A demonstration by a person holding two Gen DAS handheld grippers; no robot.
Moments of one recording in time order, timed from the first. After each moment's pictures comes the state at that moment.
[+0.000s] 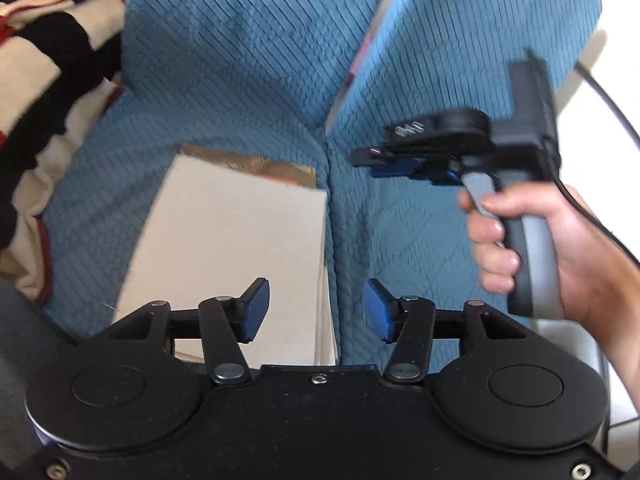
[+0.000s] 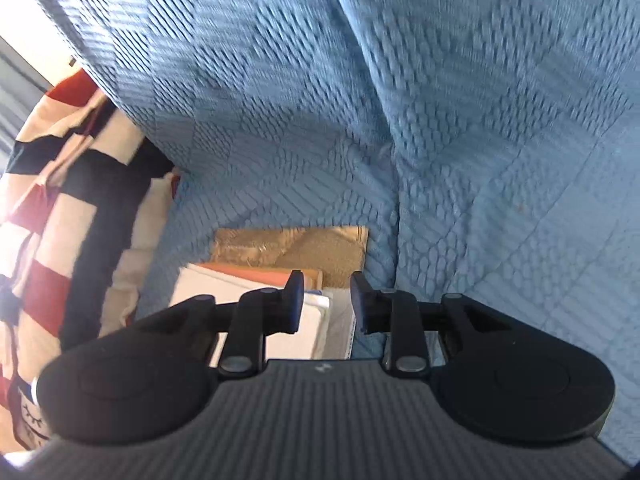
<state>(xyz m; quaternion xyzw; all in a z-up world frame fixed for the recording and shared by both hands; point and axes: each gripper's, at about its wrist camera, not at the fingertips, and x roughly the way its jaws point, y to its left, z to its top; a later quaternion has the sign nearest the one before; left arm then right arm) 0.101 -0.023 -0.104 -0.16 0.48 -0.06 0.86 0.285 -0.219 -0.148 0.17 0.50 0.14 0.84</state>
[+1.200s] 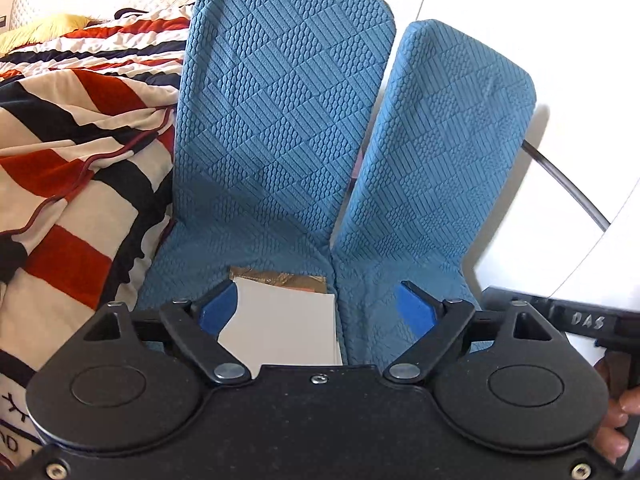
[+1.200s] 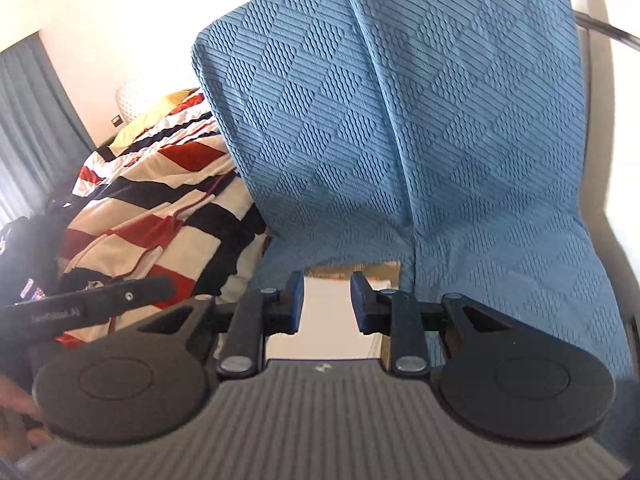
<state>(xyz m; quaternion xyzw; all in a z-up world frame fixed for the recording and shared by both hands) 0.002 0.019 0.048 -0.12 0.34 -0.05 0.93 0.051 -0.208 0.031 0.15 0.34 0.13 0.92</state>
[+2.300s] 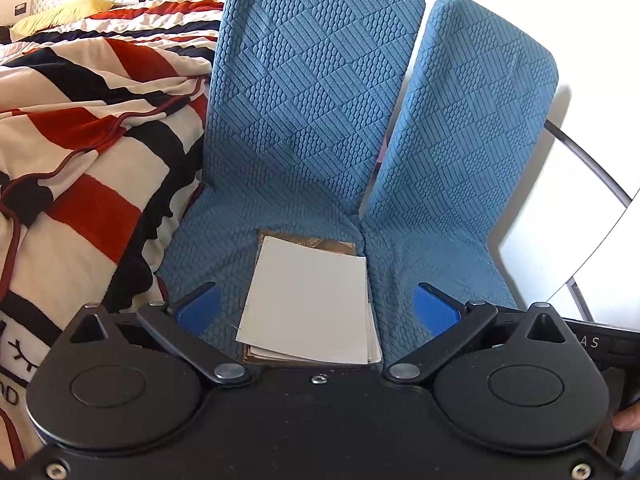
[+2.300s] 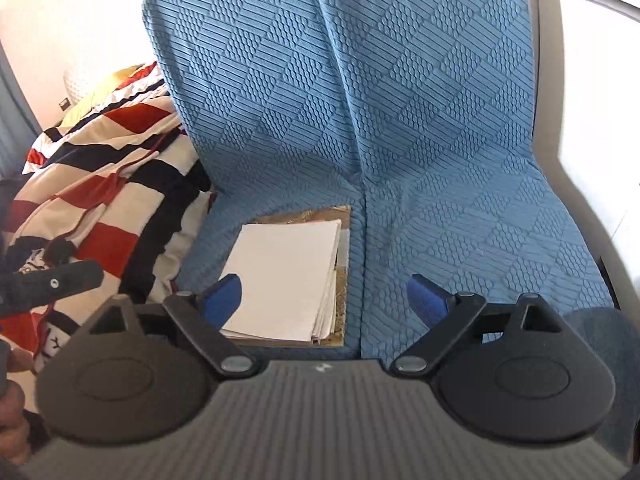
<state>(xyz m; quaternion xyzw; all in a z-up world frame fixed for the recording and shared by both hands) -0.032 0.032 0.003 -0.12 0.36 -0.01 0.92 0.020 -0.194 -0.032 0.14 0.37 0.05 0.92</state>
